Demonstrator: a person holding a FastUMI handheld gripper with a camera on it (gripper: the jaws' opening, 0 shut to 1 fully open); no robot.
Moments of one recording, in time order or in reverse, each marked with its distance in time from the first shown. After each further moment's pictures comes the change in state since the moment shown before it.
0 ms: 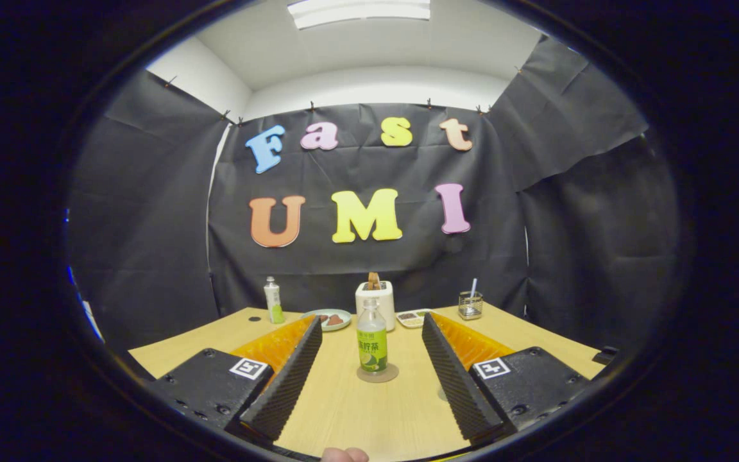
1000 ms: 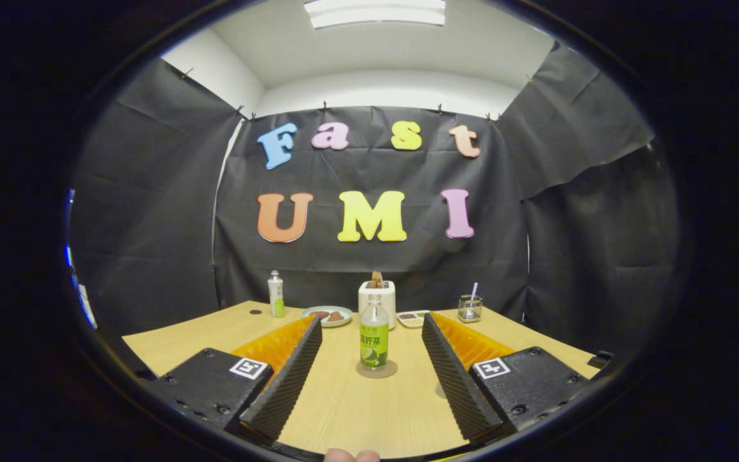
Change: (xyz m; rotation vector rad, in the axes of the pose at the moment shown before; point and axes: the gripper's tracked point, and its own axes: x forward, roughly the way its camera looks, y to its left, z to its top) arm -0.008 0.011 -0.015 -0.063 -0.017 0.019
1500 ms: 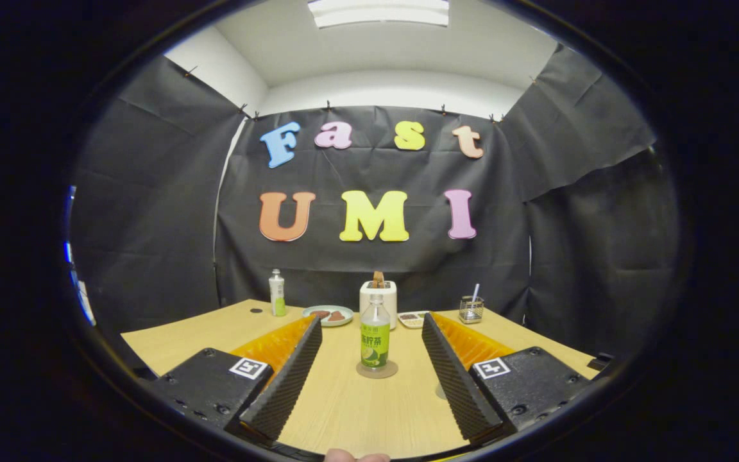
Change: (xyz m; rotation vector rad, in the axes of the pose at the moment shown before) arm 0.002 0.003 0.001 -0.012 -0.004 0.007
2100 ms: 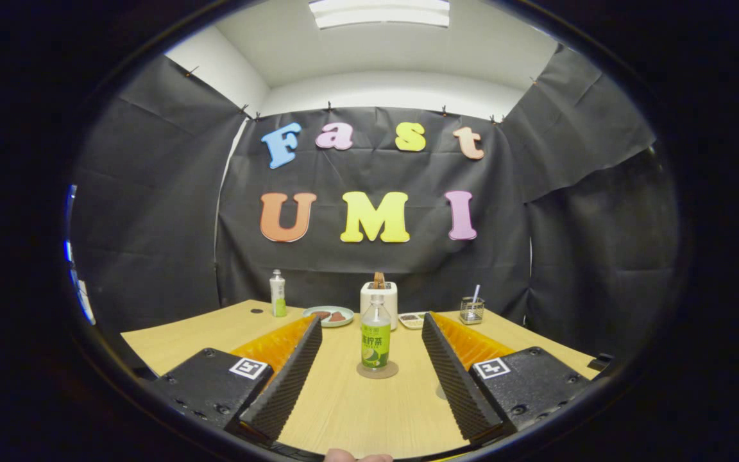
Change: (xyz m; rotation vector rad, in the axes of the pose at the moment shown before) arm -0.001 0.002 0.001 -0.004 -0.007 0.002
